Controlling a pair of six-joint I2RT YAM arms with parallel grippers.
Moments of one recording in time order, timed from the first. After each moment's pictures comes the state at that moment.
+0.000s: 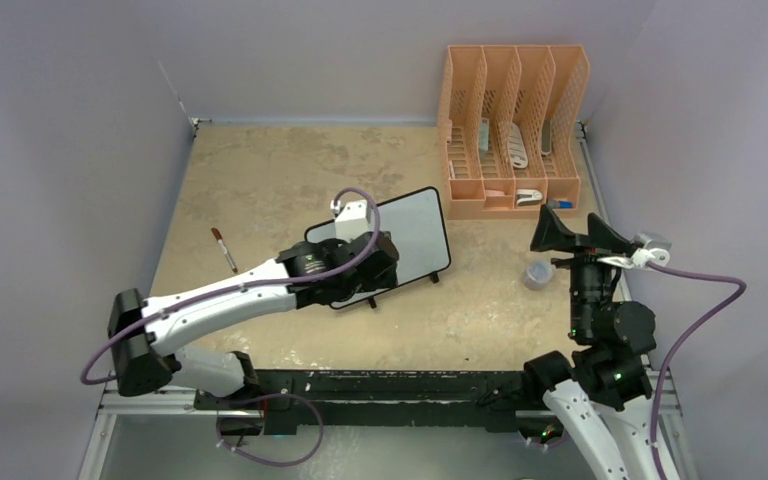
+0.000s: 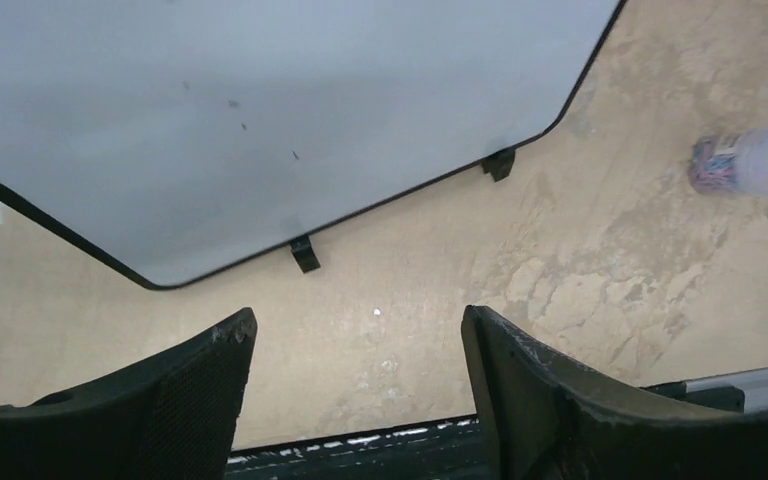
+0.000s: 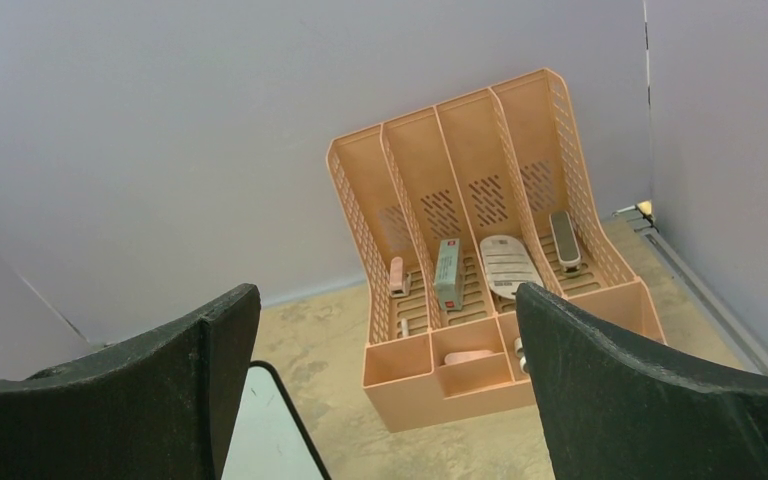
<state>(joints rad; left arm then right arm) -1.11 1.38 1.20 -0.83 -0.52 -1.11 0.35 0.25 0.62 -0.03 0.40 0.22</state>
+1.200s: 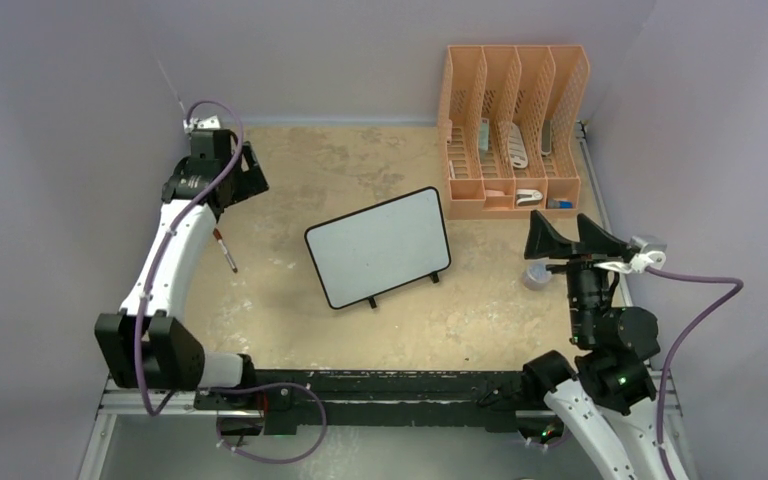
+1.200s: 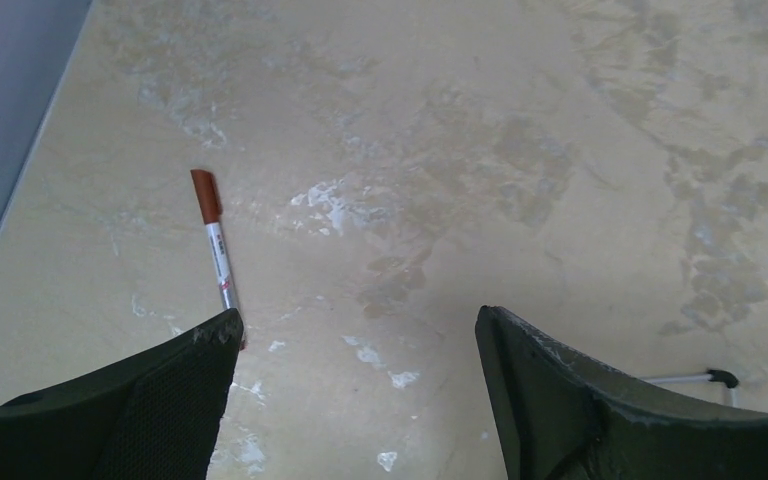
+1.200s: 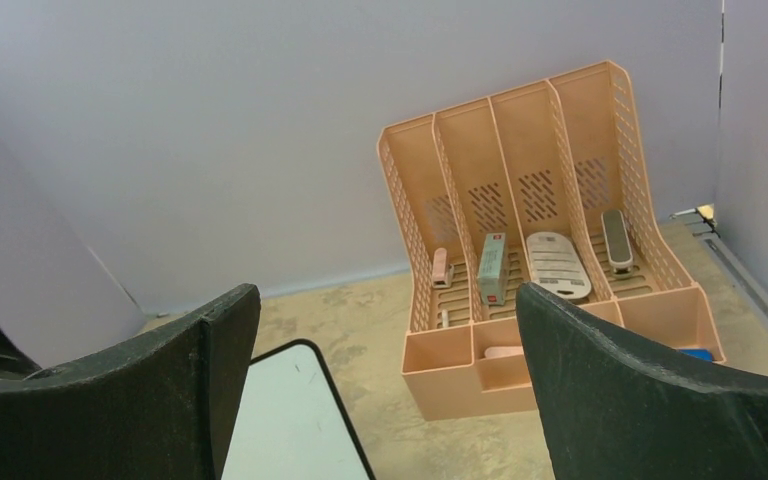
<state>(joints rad) -0.06 1.33 1.31 -0.69 -0.23 -0.39 0.43 0.23 0.62 -0.04 0.37 0.22</state>
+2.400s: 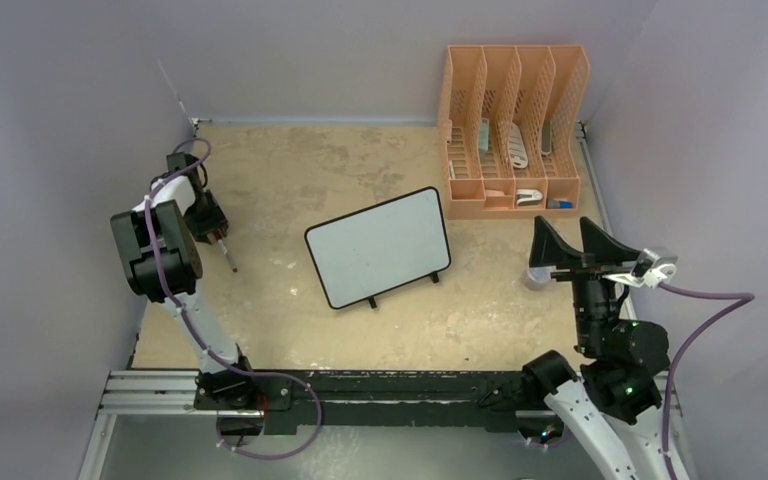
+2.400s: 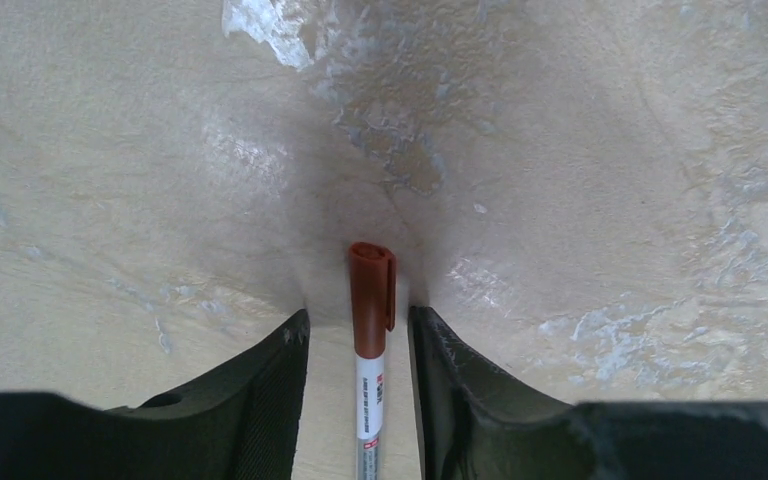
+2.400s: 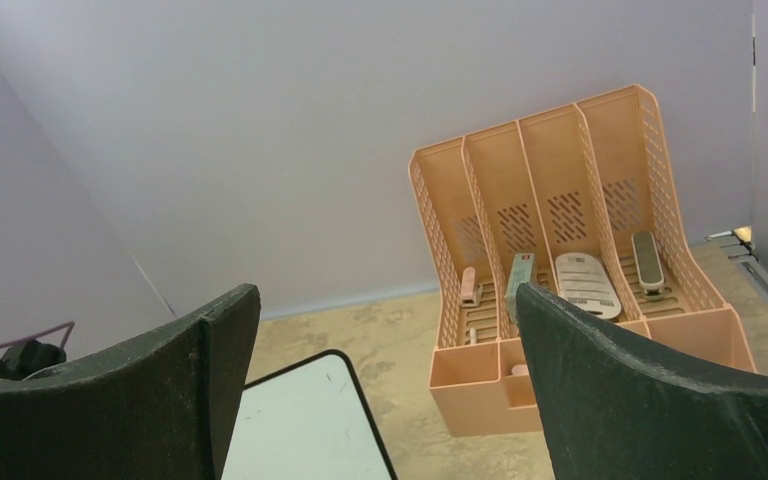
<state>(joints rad) 0.33 1.96 1.37 -0.65 -0.07 -0.28 0.48 0.16 0.61 -0.03 0.36 0.23</state>
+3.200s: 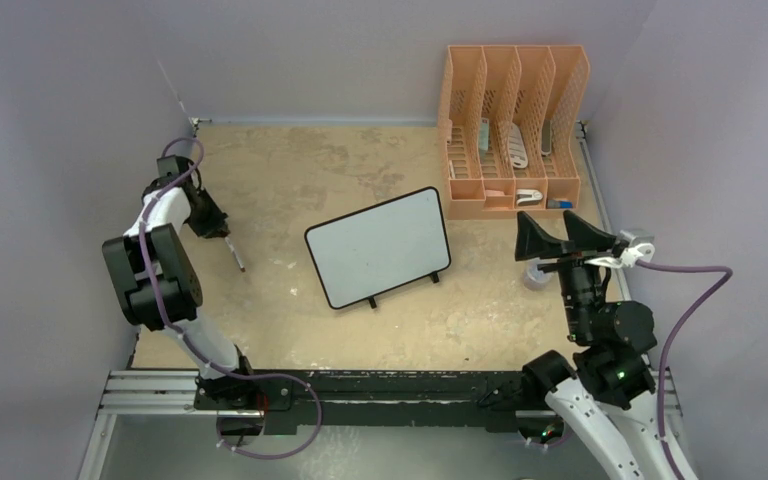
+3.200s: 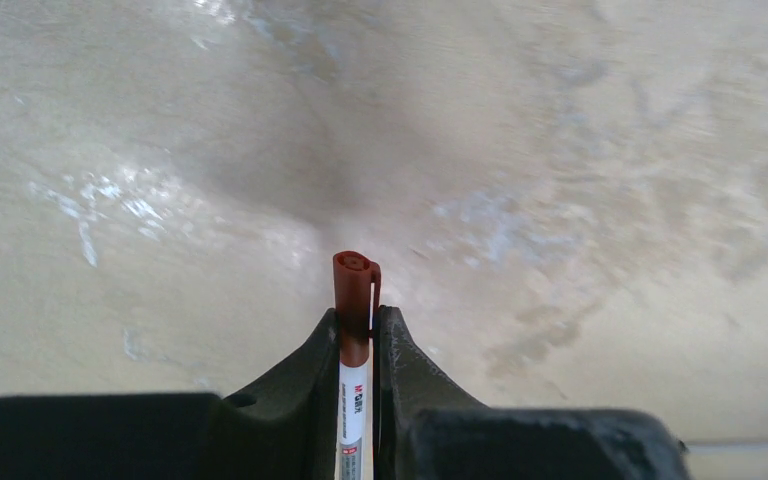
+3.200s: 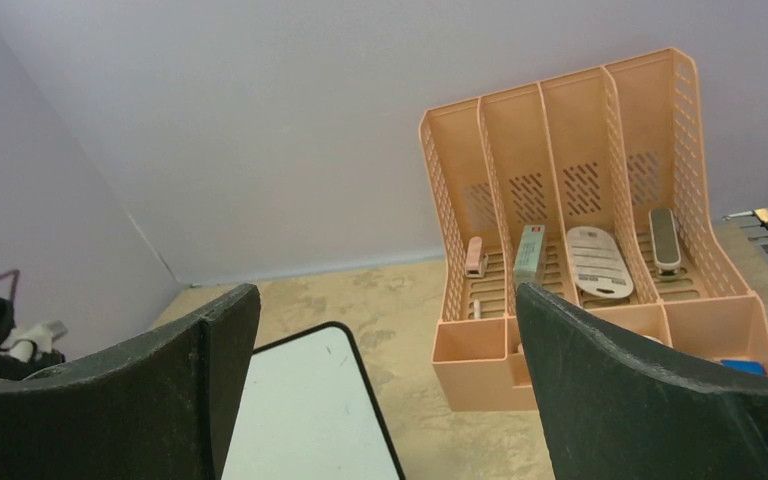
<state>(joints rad) 0.34 1.80 1.24 -0.61 0.07 -0.34 0.48 0.25 0.62 -0.02 0.33 0.23</state>
